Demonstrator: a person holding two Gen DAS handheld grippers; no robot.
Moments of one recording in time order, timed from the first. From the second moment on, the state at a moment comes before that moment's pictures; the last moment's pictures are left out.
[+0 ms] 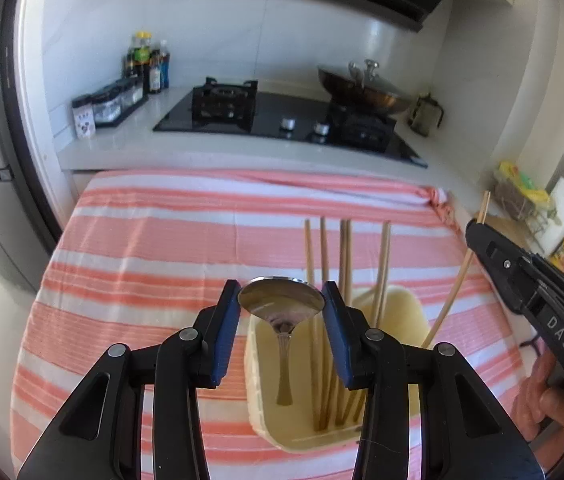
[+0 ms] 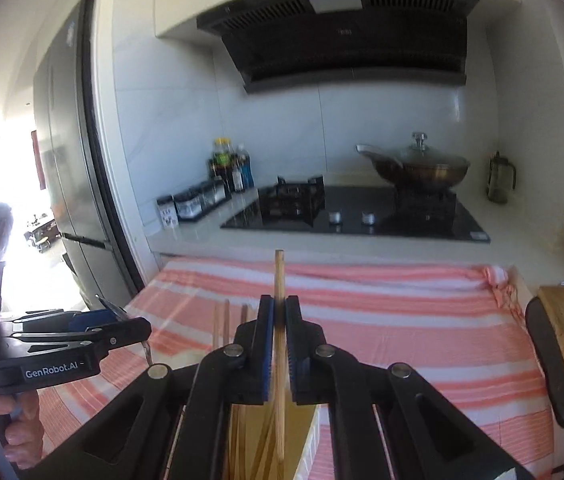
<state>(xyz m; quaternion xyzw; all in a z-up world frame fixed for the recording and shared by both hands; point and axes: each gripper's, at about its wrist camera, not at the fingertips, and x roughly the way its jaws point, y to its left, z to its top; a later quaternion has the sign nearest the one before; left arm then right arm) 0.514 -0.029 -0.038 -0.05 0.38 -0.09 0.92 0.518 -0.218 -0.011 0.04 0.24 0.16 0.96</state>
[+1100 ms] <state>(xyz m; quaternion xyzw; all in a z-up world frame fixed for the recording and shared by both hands) 0.225 0.002 -0.170 -0.09 0.45 -0.09 0.88 0.218 -0.291 -0.206 0.05 0.41 0.07 0.91</state>
